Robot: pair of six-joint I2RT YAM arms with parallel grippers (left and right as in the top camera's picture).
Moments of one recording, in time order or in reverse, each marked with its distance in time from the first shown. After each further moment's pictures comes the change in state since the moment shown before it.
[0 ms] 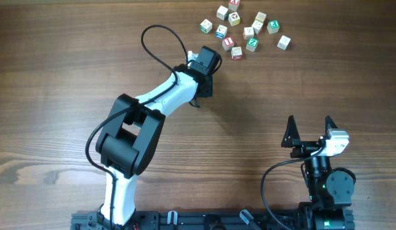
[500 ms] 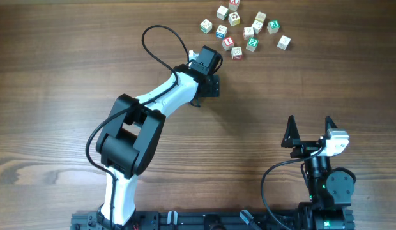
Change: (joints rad) left arm 0.000 0.000 0.000 0.015 0.018 -0.005; right arm 0.000 0.000 0.000 0.000 0.000 0.000
